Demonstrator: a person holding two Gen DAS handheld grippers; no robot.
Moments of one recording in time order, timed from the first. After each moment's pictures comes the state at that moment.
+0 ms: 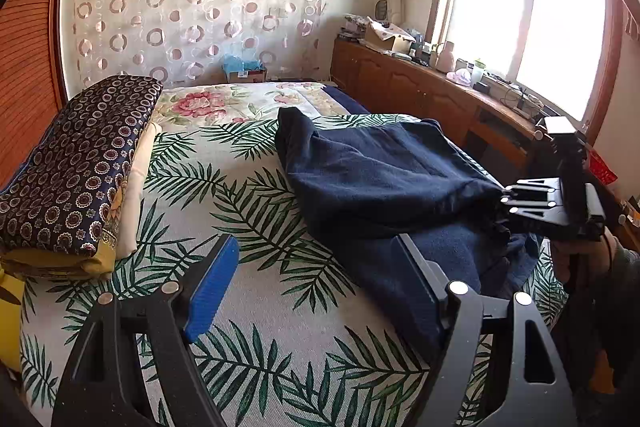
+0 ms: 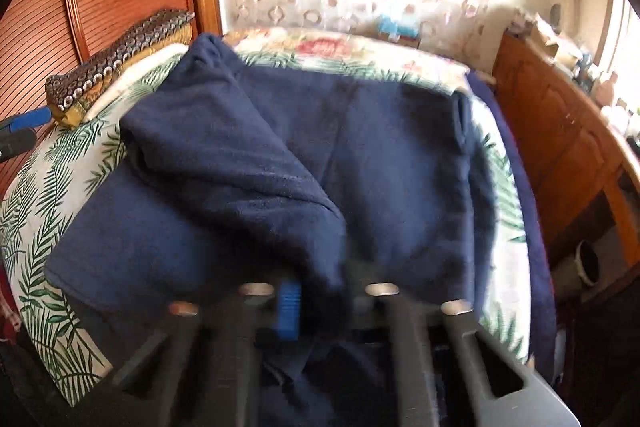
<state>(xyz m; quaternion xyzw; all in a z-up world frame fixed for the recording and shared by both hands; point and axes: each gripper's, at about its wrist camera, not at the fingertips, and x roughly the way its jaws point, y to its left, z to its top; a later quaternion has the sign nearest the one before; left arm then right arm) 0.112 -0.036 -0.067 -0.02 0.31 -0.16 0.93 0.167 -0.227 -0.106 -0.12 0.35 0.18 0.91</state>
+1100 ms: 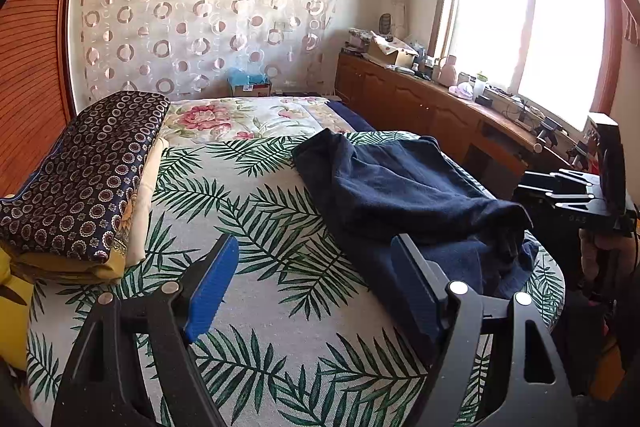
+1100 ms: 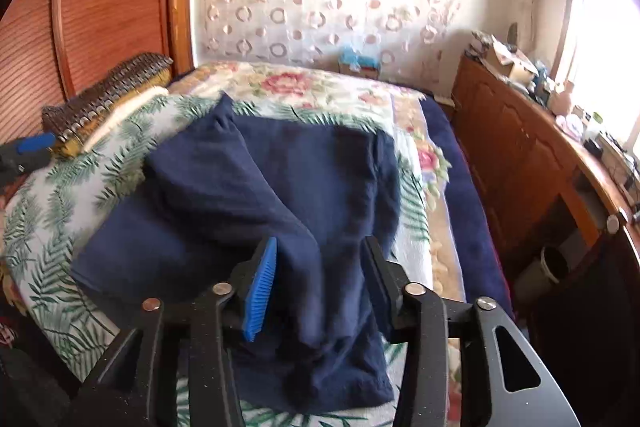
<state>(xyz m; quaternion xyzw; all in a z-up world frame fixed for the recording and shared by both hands) 0.103 -0.033 -0.054 -0.03 0.29 -0.15 0.94 0.103 -0.242 -0.060 -0.12 0.29 0.13 0.94</state>
